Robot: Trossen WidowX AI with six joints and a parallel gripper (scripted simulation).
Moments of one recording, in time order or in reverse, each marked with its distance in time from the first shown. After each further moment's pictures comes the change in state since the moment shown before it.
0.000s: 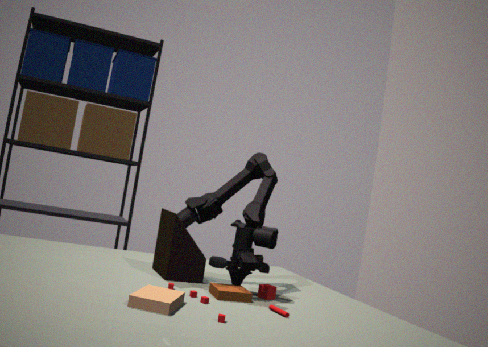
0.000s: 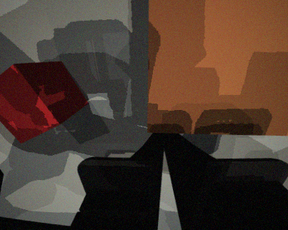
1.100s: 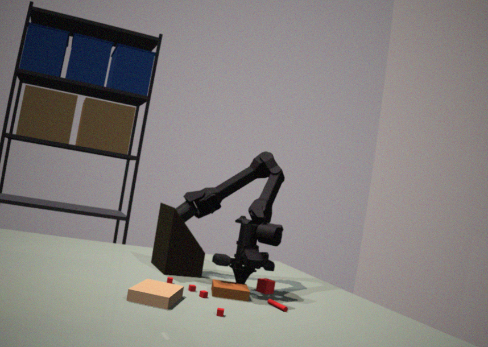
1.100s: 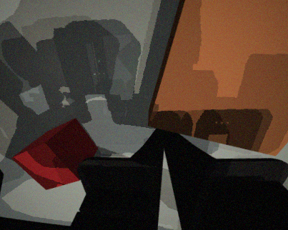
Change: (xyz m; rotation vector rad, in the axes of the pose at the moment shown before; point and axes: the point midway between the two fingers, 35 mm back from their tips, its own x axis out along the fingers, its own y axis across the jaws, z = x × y) arm 0.000 0.000 0.052 -0.003 -0.002 -0.001
